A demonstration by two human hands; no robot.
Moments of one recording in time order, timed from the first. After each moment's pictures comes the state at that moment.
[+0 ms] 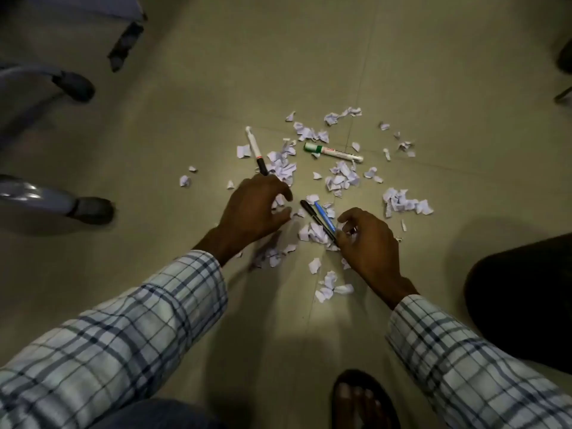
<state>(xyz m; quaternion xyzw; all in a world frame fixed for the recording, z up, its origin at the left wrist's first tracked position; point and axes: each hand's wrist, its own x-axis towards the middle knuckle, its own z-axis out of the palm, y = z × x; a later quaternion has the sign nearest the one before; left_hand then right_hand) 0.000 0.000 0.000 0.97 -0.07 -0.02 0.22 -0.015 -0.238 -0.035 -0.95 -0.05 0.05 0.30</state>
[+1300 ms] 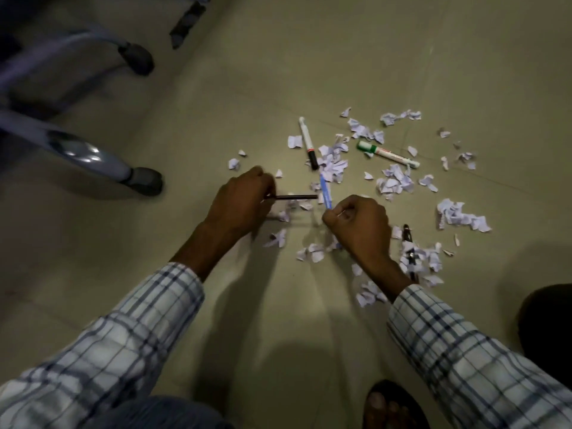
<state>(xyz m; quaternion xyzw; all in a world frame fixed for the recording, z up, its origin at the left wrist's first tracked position) -0.044 0.090 0.001 0.98 0.03 -0.04 0.17 -0.009 -0.129 -0.025 -0.93 0.03 0.09 0.35</state>
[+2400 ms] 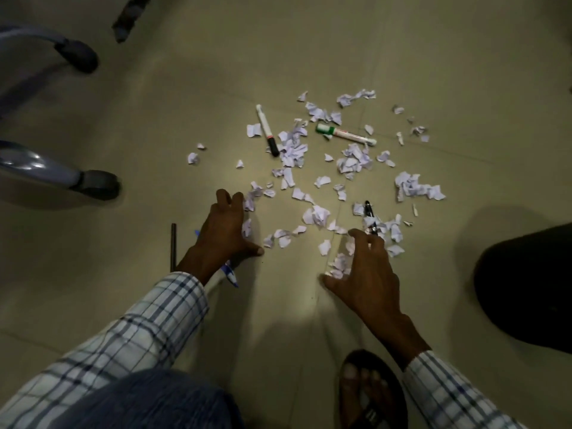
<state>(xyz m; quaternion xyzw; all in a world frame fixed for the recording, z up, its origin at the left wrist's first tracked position) -0.073 0.048 -0.042 0.96 0.10 -0.19 0.19 -0.102 -0.224 -0.036 -0.96 0.01 0.16 0.21</state>
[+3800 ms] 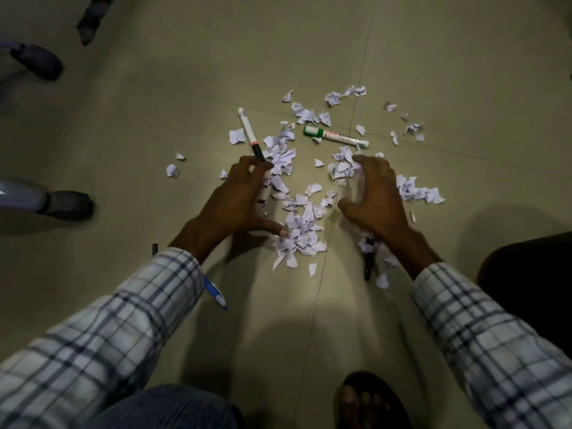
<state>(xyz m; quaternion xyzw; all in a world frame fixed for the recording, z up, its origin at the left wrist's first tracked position) 0.008 0.028 -0.024 0.96 -0.03 -0.16 0.24 0.053 -0.235 -0.056 -0.94 -0.06 0.06 0.32</state>
